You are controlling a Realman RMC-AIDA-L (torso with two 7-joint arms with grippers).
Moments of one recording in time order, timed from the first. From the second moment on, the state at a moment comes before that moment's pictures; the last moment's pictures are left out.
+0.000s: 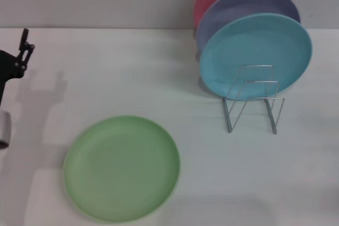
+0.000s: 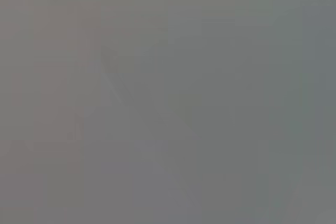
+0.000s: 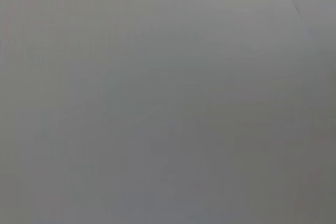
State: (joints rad) left arm -0.37 -2.08 2.27 0.35 -0.95 1.26 0.59; right arm 0.32 2.08 0.71 0.05 -1.68 -1.60 0.33
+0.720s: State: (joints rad) left arm -0.15 -2.06 1.63 1.29 -0.99 -0.22 0.80; right arm 0.33 2.08 0.70 0.05 -1.69 -1.61 0.33
